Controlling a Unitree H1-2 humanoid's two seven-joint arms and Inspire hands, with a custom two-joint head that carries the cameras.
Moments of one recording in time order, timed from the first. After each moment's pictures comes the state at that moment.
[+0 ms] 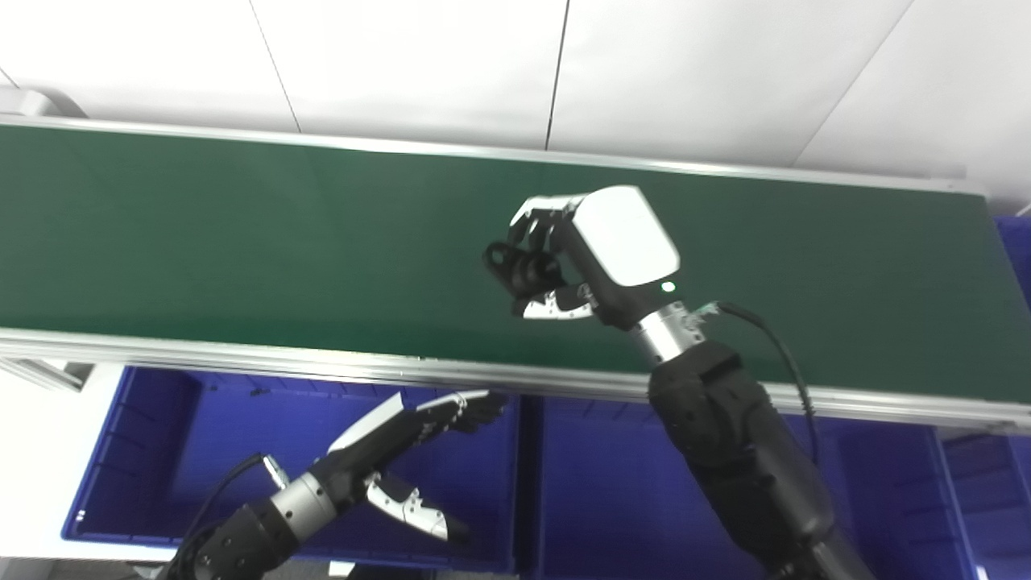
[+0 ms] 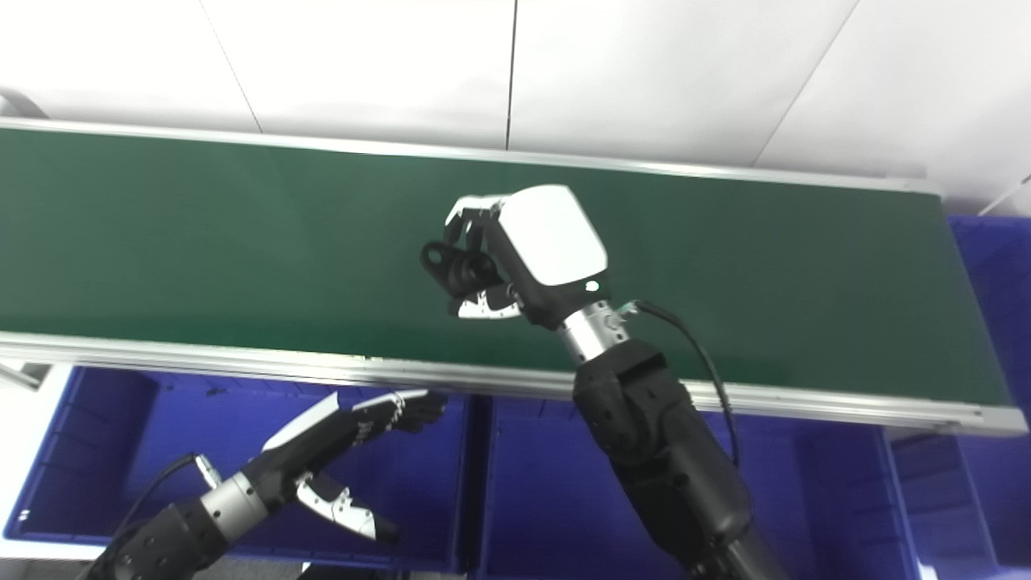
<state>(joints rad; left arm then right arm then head) 0.30 0.33 -0.35 -0.06 0.06 -0.26 -0.45 -0.07 -0.20 0.48 -0.35 -0.92 0.07 0.08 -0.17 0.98</state>
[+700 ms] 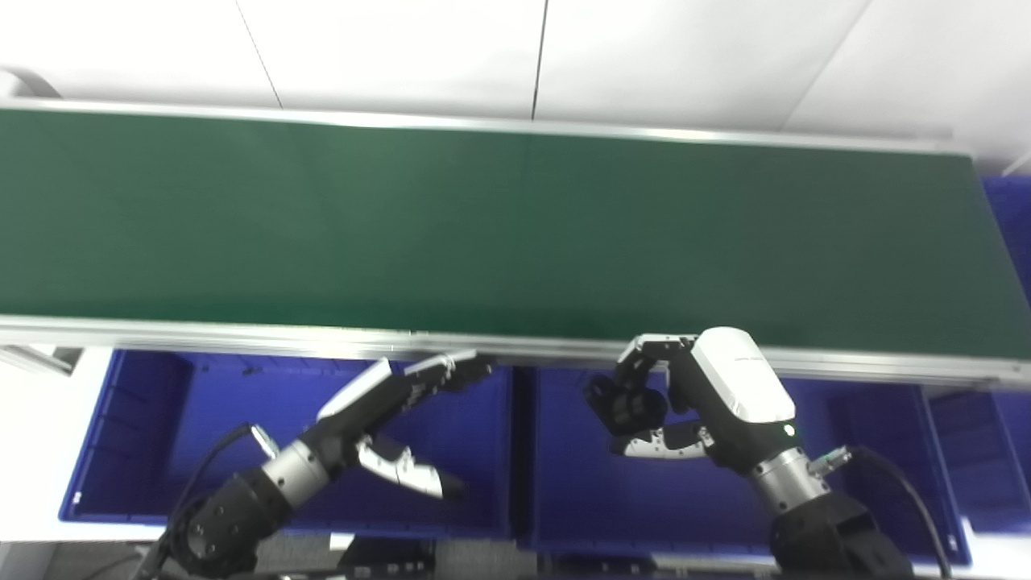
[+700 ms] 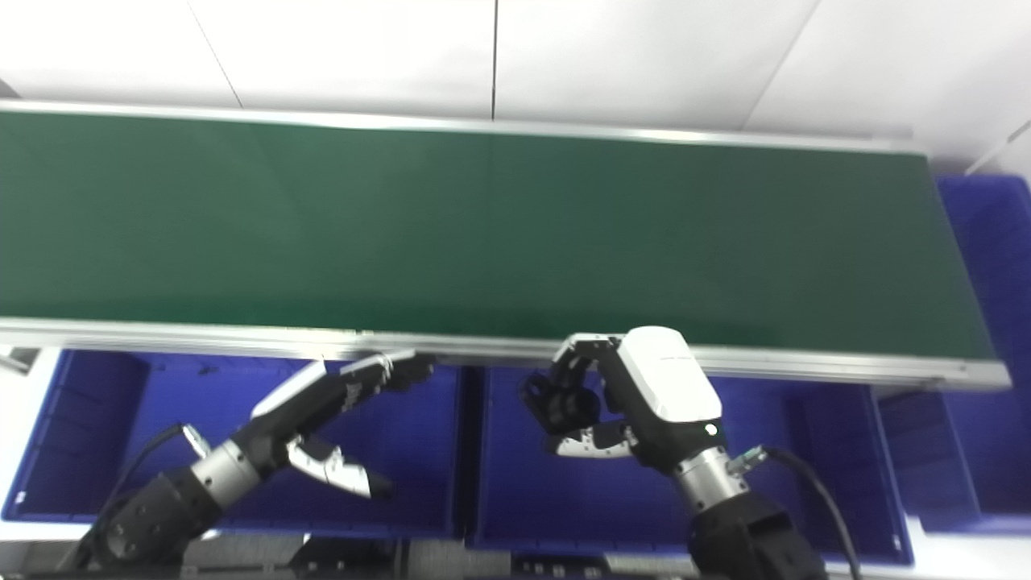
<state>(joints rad) 0.30 0.33 -0.32 -0.09 0.05 -0.20 -0.45 0.41 -0.36 0.29 -0.42 -0.74 0.06 0.23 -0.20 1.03</state>
